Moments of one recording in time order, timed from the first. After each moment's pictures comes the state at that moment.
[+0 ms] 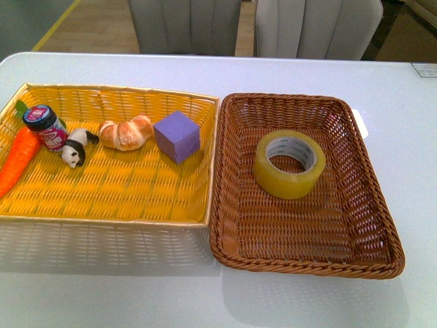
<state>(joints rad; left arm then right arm) 0.00 0.02 0.01 0.00 0.00 -0.01 0.00 0.00 0.02 0.00 0.00 0.00</state>
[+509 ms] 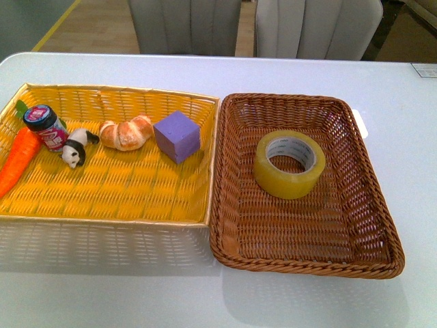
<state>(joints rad) 0.00 0.02 0.01 0.00 0.00 -0.01 0.00 0.00 0.02 0.00 0.00 0.00</state>
